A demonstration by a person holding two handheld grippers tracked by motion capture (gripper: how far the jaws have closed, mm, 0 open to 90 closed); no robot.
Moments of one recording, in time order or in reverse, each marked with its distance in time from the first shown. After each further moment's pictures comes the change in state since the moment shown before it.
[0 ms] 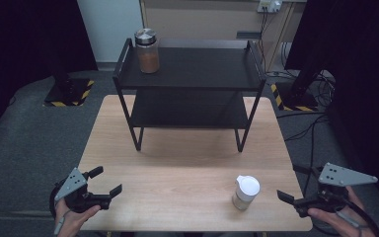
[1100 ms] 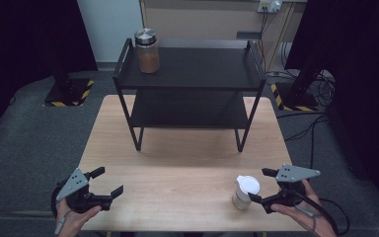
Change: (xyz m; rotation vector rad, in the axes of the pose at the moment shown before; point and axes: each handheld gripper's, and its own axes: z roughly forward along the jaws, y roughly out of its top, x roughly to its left) left arm 0.001 0.001 0.002 0.010 -0.016 0.009; right arm 0.002 -0.011 0.080 0.134 0.043 -0.012
